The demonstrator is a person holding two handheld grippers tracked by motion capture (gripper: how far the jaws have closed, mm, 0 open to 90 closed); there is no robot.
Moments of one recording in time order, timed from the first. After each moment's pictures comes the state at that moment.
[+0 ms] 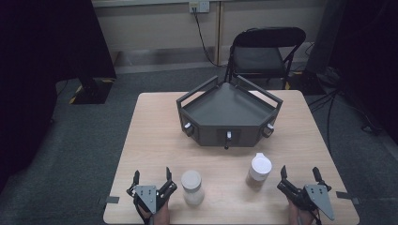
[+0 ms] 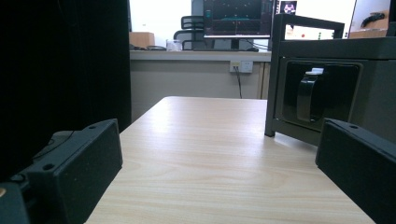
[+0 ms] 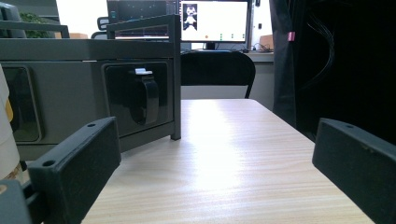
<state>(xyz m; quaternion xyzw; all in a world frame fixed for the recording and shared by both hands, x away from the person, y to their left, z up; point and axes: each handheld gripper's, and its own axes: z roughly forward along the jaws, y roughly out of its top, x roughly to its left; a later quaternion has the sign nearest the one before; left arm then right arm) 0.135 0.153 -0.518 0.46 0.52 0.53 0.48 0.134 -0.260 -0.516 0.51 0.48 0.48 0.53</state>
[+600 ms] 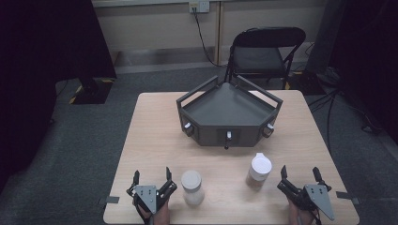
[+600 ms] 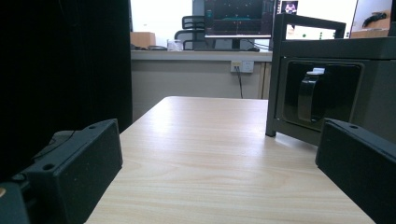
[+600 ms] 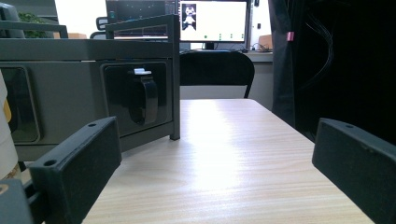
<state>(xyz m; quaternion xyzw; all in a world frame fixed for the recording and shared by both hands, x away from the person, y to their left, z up) 0.135 0.152 -0.518 0.46 0.52 0.53 0.48 0.134 -0.259 -0.516 0.51 0.47 0.48 0.53</state>
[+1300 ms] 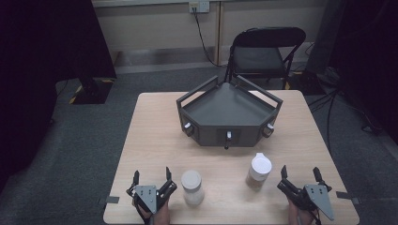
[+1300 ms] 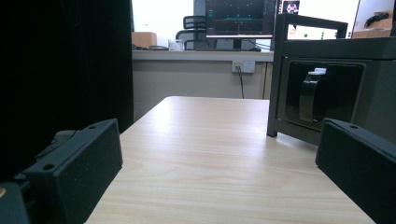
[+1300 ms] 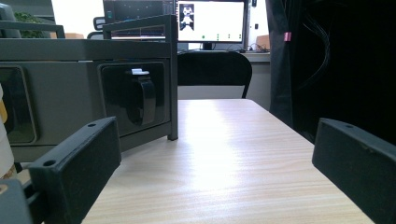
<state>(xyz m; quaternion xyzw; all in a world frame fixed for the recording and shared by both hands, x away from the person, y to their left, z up) 0.135 0.151 -0.518 0.46 0.52 0.53 0.48 0.134 -0.258 -0.516 0.51 0.47 0.48 0.53</state>
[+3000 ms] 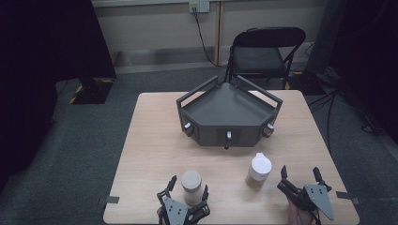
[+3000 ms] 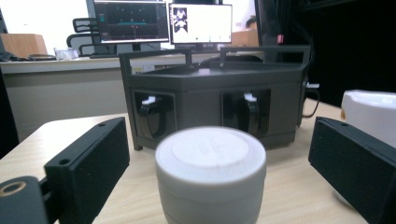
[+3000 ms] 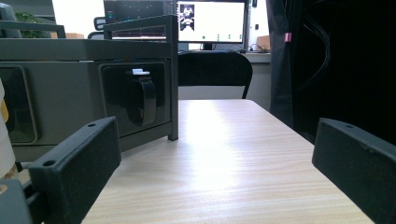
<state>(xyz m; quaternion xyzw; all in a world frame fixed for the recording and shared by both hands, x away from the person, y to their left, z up) 0.085 0.130 -0.462 0.58 0.41 0.43 0.56 0.134 -0.257 -0.517 0.51 0.47 0.48 0.53</state>
